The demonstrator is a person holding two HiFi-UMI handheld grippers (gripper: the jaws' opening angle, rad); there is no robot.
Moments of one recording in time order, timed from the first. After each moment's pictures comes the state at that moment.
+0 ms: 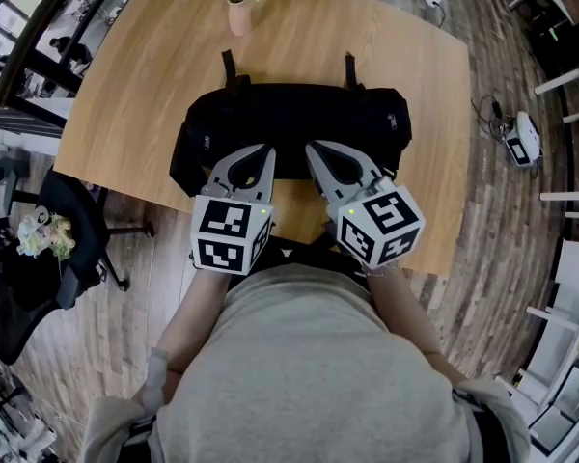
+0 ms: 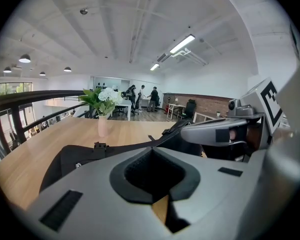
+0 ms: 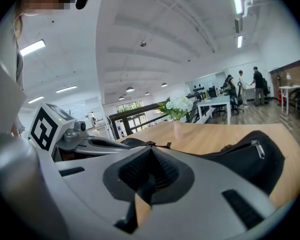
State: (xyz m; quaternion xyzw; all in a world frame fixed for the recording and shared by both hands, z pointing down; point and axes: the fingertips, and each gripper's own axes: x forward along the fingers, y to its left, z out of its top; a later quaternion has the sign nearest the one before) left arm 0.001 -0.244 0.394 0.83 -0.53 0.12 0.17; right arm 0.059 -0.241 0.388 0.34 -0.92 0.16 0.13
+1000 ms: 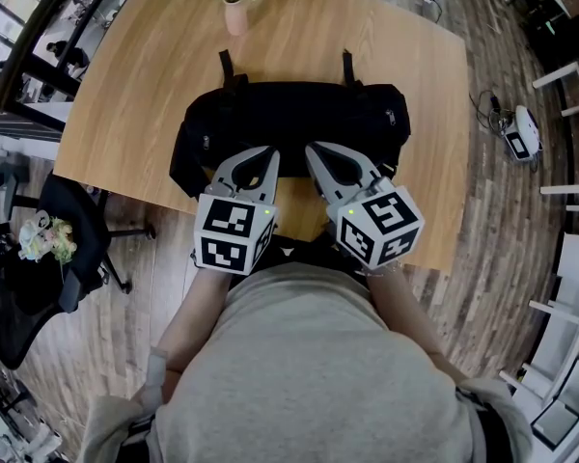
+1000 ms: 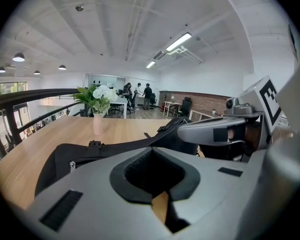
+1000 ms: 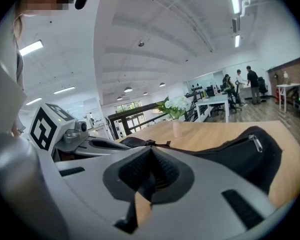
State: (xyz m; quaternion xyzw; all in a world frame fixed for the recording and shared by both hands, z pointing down) left arm 0.010 -0.240 0.399 0.84 -0.50 0.13 0.17; right arm 0.061 -0.238 0.392 0.35 -0.91 0.17 0.13
